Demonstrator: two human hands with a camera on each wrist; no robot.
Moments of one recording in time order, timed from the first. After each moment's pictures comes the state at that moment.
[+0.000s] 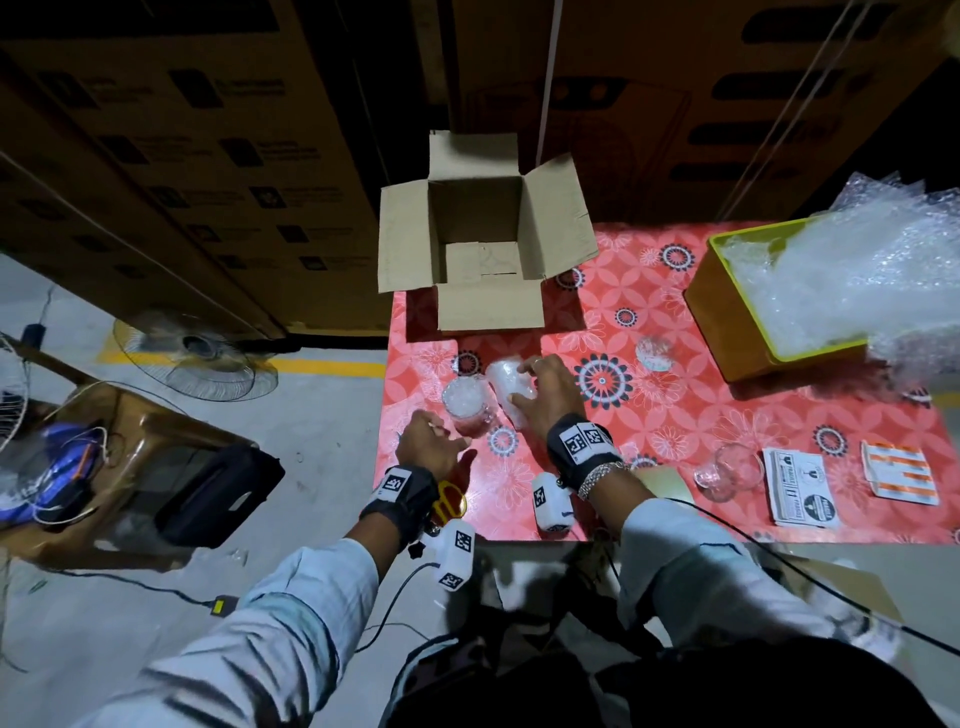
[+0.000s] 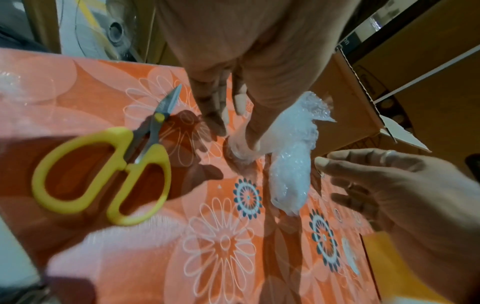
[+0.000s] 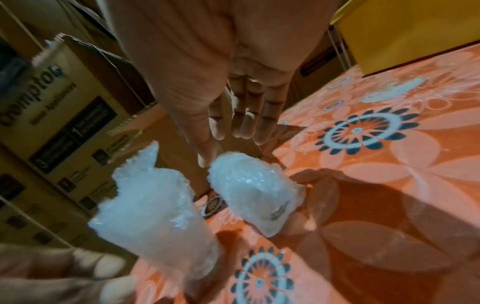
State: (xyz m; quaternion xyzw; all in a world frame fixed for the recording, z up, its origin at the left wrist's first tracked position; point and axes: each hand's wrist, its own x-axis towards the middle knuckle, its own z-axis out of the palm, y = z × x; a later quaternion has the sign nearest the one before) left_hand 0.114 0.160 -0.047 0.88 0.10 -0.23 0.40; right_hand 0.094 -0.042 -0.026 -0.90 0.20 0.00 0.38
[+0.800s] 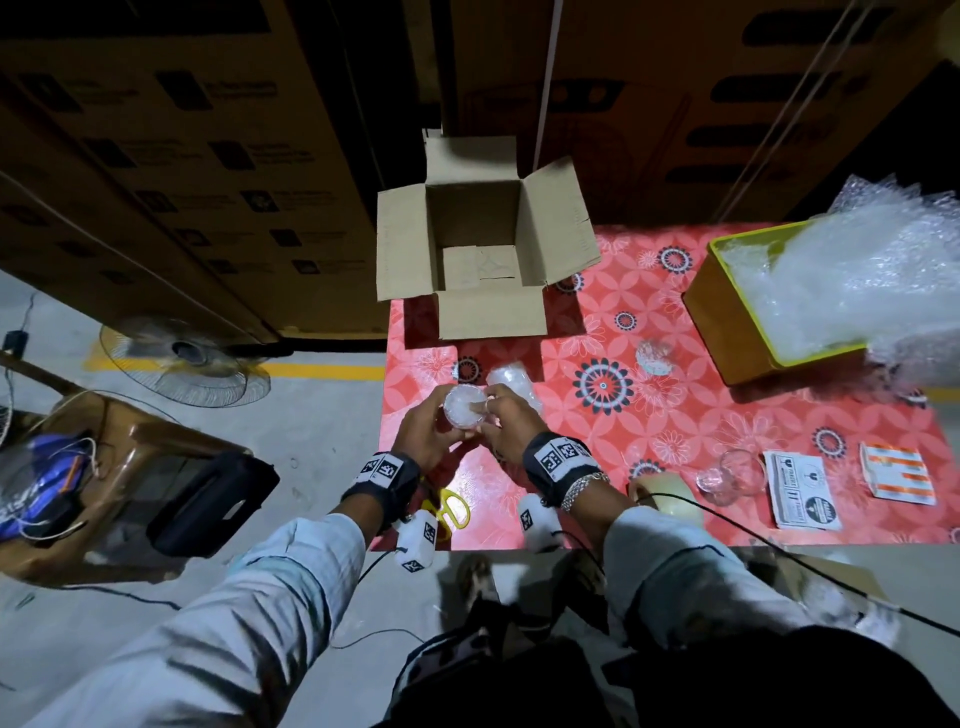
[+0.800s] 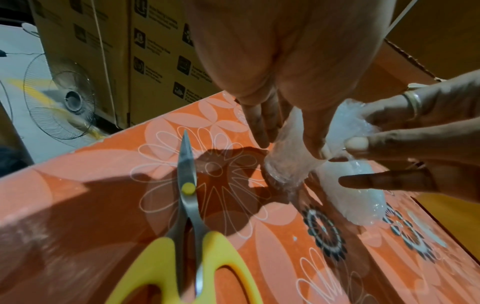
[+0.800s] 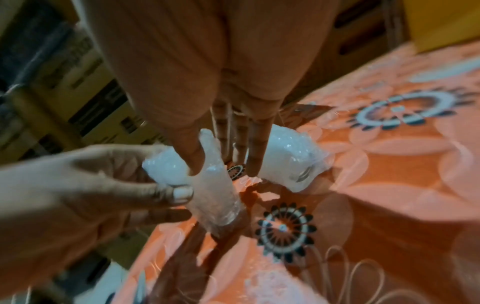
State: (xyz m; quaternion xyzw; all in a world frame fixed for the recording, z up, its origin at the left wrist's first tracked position) left_hand 0.157 0.175 -0.060 0.85 -0.18 -0.20 0.45; right_hand 0.100 0.000 -0.027 -0.92 0.06 0.11 0.38
